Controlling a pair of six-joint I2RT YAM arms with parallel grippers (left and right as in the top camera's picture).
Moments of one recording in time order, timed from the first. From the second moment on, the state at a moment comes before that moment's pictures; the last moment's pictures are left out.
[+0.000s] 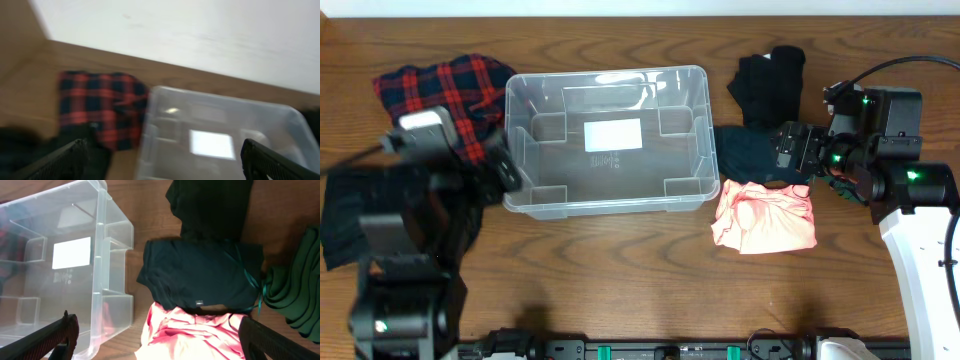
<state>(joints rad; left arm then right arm) 0.01 0.84 1.20 -0.78 -0.09 -0.18 0.00 1.26 1.18 -0.82 -0.28 0.20</state>
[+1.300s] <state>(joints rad) 1.21 1.93 1.41 -0.99 0.48 -0.14 0.00 1.26 1.18 -0.82 -0.28 0.21</state>
